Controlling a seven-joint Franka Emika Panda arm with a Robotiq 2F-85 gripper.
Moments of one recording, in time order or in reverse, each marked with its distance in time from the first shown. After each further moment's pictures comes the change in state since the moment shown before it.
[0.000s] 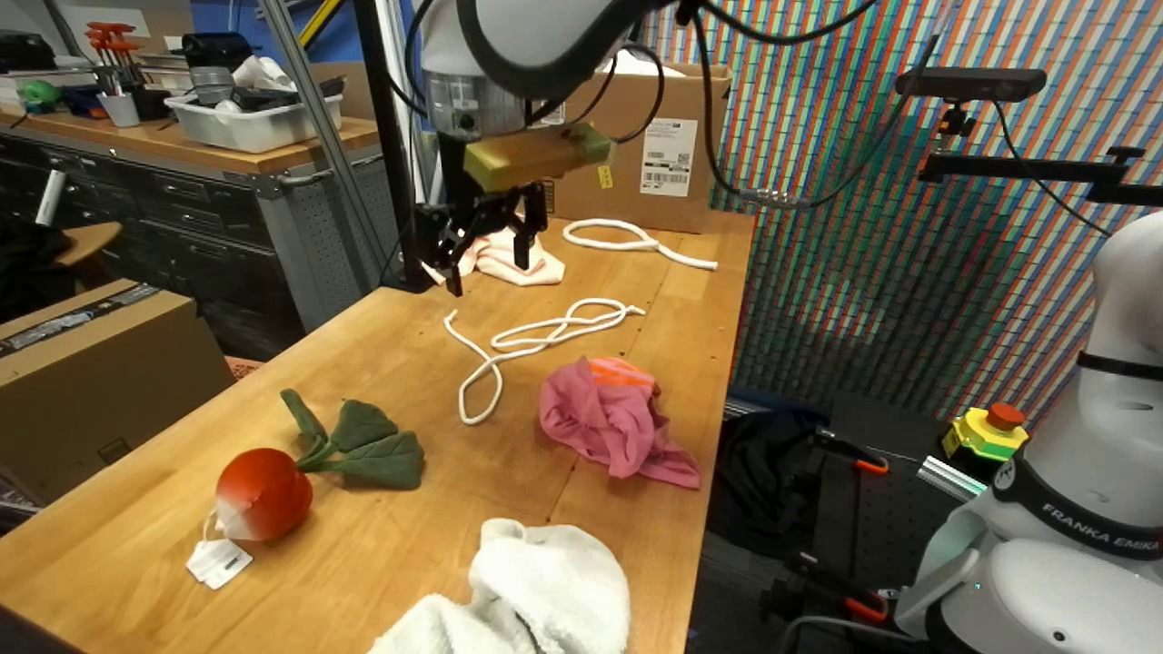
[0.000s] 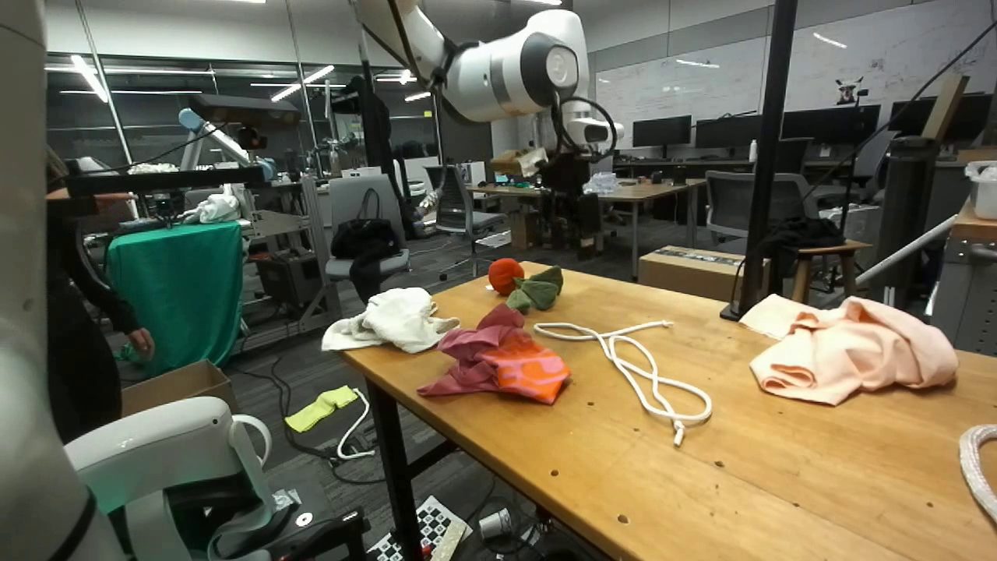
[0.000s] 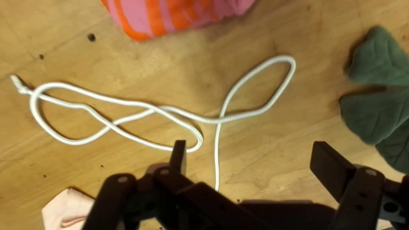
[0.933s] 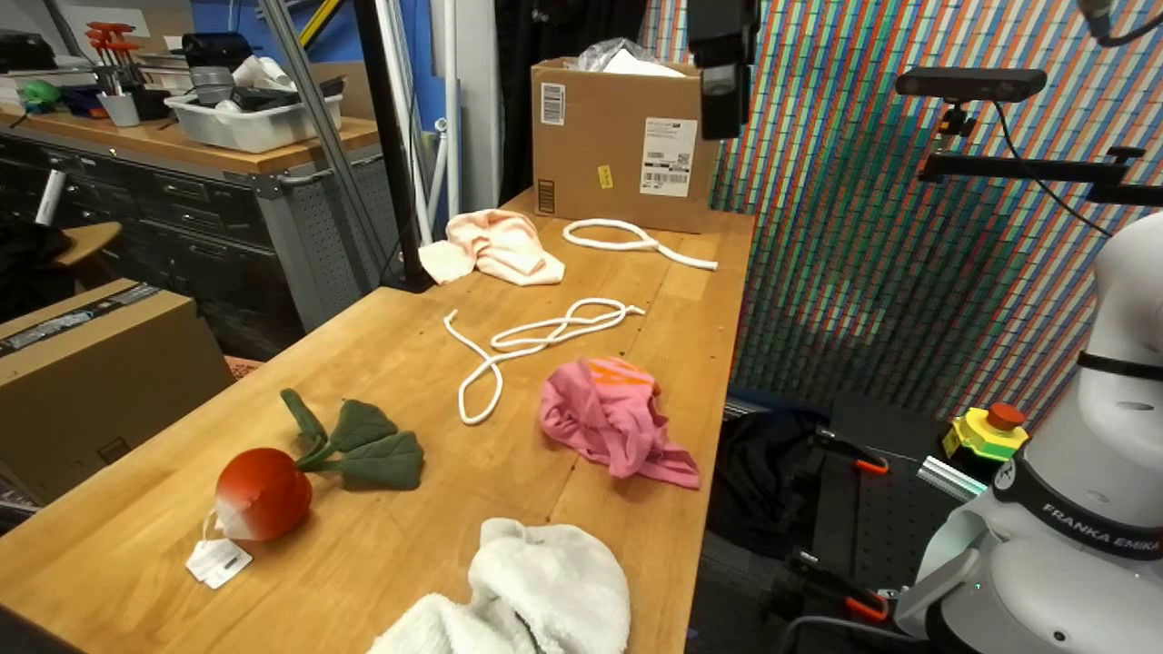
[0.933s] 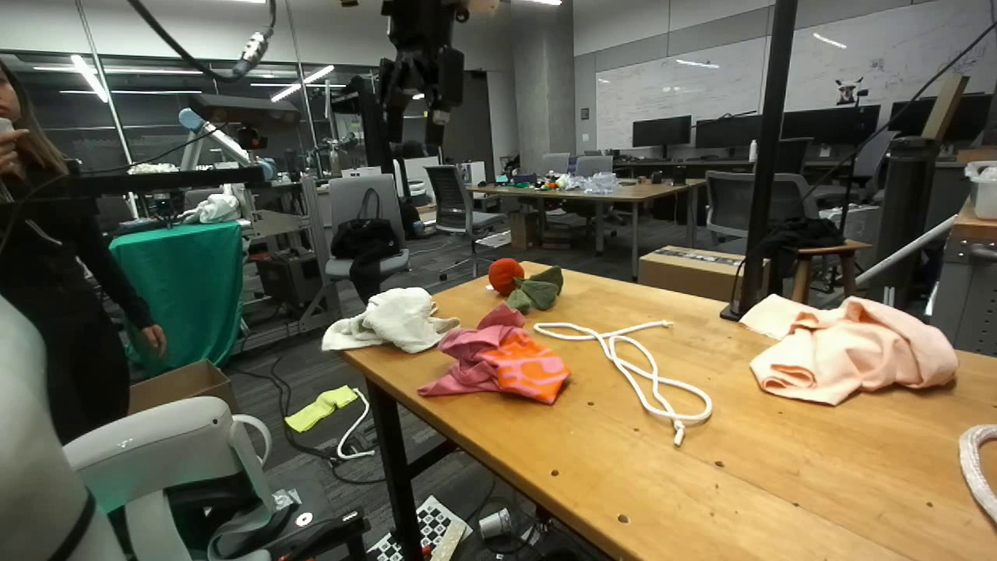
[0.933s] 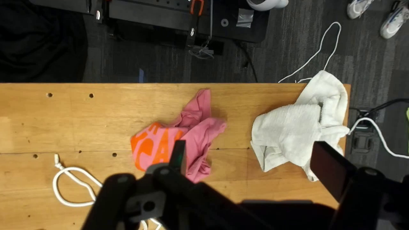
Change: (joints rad) arm -0.005 -0.551 0.087 -0.143 0.216 -0.601 -0.402
